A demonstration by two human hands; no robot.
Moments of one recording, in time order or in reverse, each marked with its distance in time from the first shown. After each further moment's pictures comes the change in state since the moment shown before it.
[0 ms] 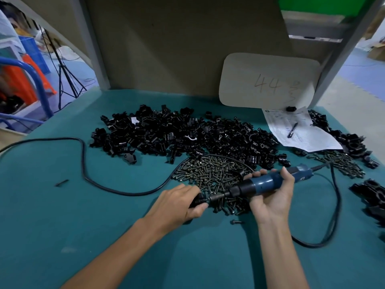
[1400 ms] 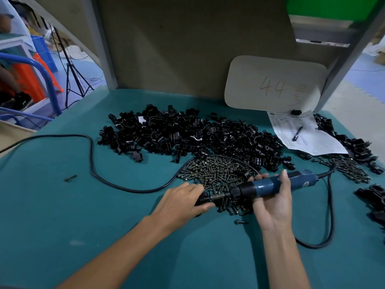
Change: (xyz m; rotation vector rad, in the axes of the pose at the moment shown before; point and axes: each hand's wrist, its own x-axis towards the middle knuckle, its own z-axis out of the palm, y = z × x) left_hand 0.000 0.003 -0.002 0.101 -0.006 -0.030; right_hand -0.003 0.004 -0.011 -0.132 -0.002 -0.026
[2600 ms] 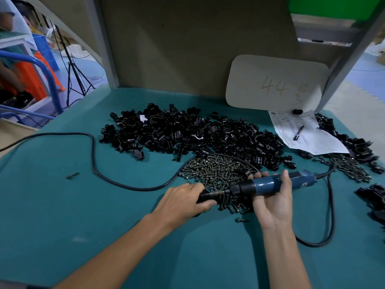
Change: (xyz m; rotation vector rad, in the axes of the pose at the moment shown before) left_hand -0.001 -0.001 0.003 -0.062 -0.018 -0.038; right_hand -0.004 -0.002 0.001 -0.044 -0.033 0.028
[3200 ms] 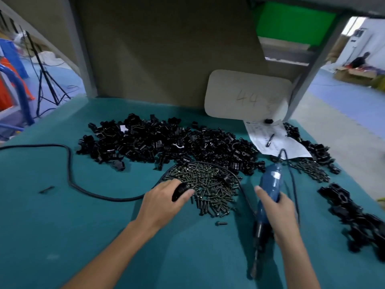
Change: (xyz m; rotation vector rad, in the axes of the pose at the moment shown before) left_hand 0.008 0.001 0.000 -0.241 0.299 -0.140; right_hand -0.026 -0.066 -0.026 -1.372 0.316 -0.161
